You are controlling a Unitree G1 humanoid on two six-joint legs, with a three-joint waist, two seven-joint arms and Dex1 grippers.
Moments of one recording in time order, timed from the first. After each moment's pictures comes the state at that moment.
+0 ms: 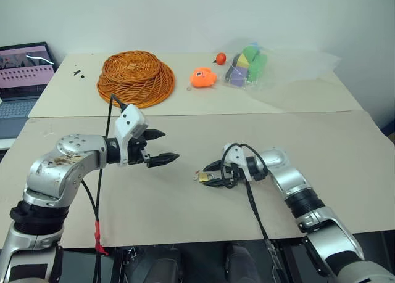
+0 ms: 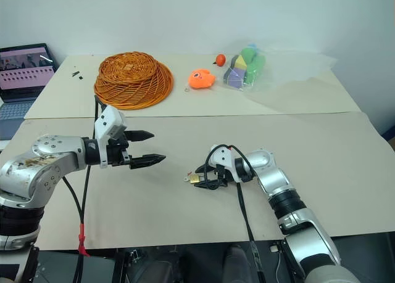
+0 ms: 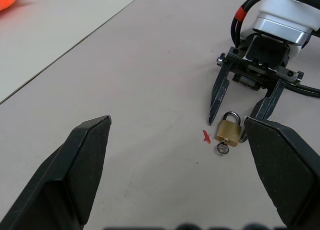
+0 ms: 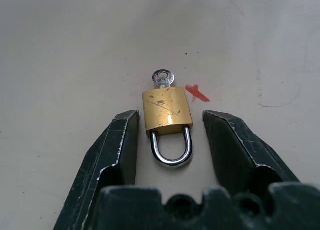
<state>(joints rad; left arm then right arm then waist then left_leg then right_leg) -0.50 0.78 0.01 -0.31 -0.55 0.83 -0.88 -0.66 -0.41 0.31 0.43 0.08 0.01 1.28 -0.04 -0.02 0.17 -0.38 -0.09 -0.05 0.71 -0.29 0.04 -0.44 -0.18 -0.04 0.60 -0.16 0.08</state>
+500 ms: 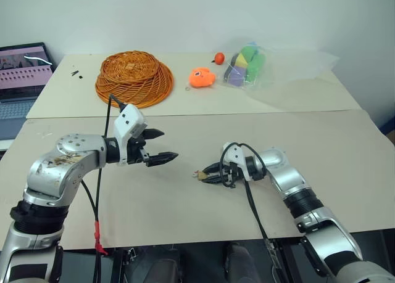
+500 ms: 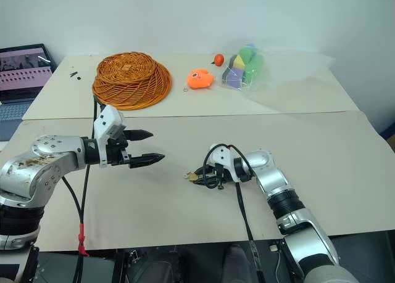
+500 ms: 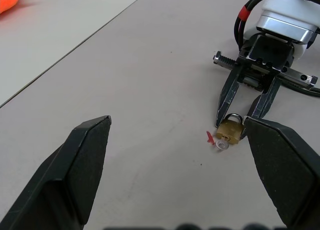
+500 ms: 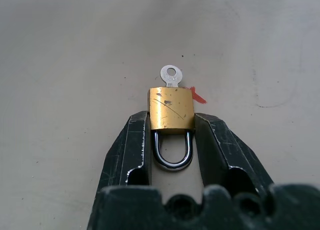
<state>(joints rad) -0.50 0.79 0.01 -0.30 -0.54 0.83 -0.88 -0.66 -0.40 0.31 0.42 0.09 0.03 1.27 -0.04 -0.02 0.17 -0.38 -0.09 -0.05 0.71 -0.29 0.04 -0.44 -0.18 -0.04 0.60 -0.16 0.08</state>
